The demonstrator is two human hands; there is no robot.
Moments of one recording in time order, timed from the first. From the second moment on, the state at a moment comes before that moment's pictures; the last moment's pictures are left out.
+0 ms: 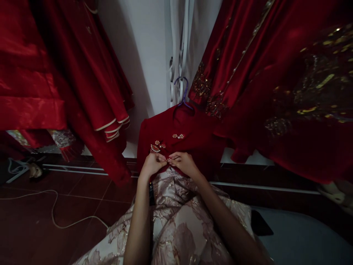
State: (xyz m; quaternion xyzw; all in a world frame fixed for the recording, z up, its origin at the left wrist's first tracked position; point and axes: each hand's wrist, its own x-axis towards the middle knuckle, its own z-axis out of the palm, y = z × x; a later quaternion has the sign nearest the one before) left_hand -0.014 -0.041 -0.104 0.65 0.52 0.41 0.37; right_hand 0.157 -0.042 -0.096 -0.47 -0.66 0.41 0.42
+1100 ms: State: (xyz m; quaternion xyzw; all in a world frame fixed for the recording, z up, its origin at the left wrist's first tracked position) left_hand -0.025 -0.060 -0.085 0.76 0.50 0.28 0.31; right_hand 0.195 -0.055 -0.073 -0.43 -0.79 0.39 0.18
